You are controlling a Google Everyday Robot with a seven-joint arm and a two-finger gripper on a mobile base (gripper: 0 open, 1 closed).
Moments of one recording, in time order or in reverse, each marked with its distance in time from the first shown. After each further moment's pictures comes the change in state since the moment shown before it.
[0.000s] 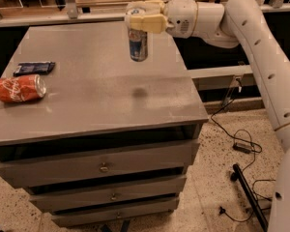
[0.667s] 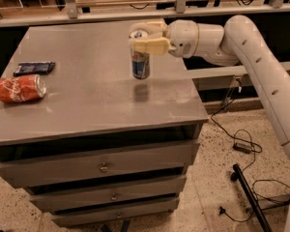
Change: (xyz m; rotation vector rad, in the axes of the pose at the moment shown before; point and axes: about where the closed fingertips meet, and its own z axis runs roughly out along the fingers) arm 0.042 0.028 -0.010 -0.047 -0.005 -0.014
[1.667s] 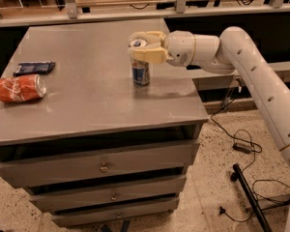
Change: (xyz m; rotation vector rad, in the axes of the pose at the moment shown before) arm 0.028 0.000 0.000 0.009 0.001 -0.016
